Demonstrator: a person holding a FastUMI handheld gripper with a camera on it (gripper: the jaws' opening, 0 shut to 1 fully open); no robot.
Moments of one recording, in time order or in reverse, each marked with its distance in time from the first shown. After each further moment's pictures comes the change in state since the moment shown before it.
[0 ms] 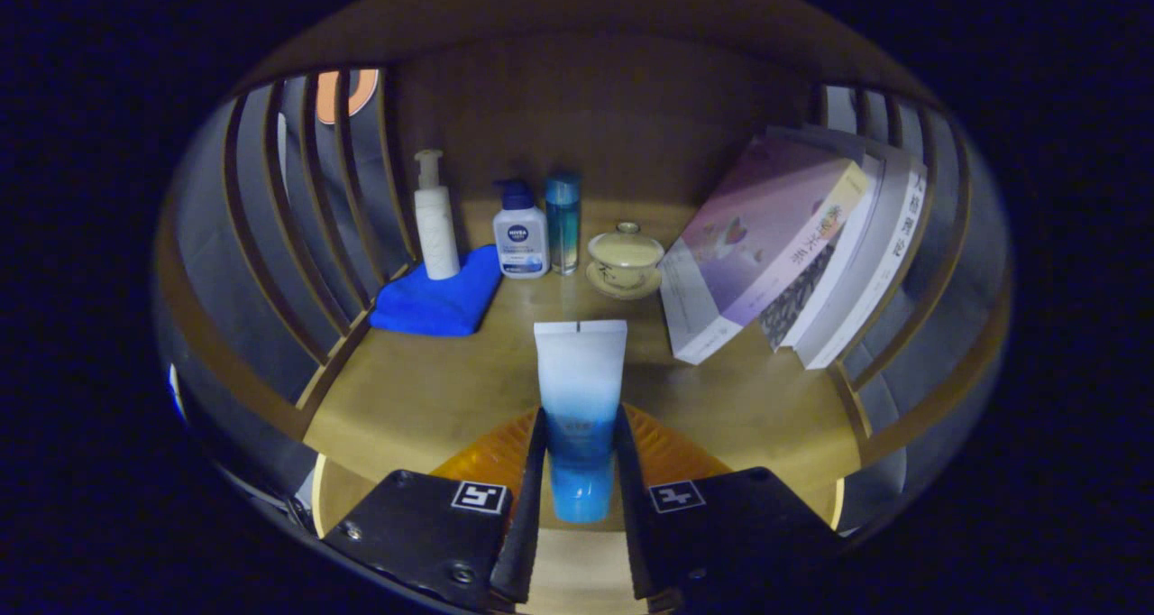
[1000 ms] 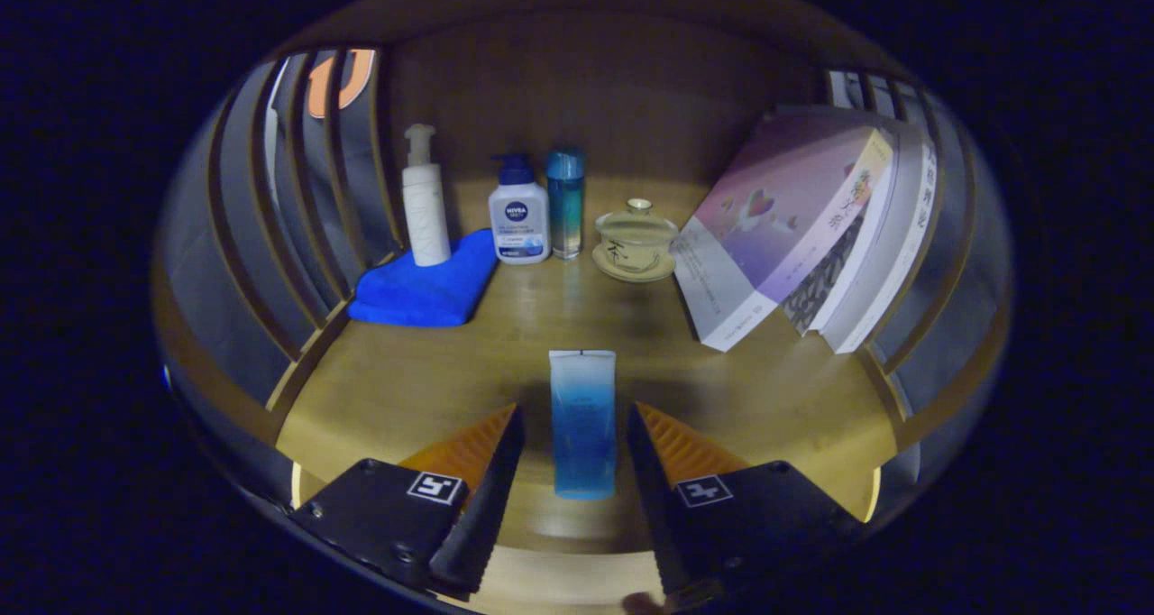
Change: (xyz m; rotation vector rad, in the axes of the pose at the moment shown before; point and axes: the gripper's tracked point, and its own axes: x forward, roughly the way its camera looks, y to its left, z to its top) arm 0.015 0.014 -0.026 0.026 -0.021 -0.020
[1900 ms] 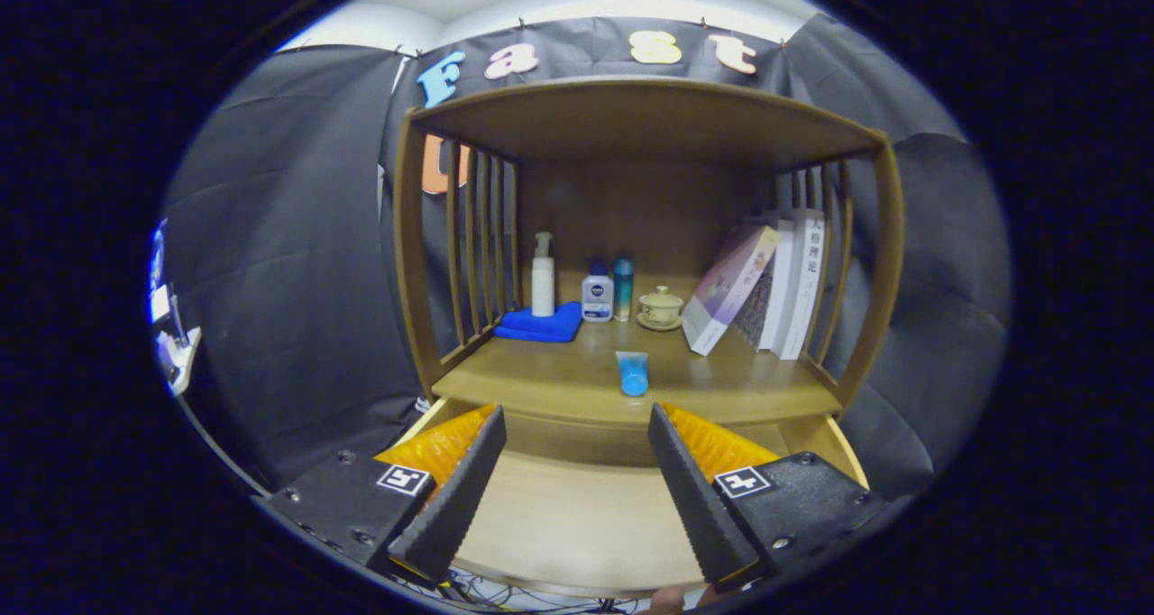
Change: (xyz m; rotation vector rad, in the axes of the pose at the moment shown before) arm -0.204 0.031 -0.106 -0.076 -0.397 0.153
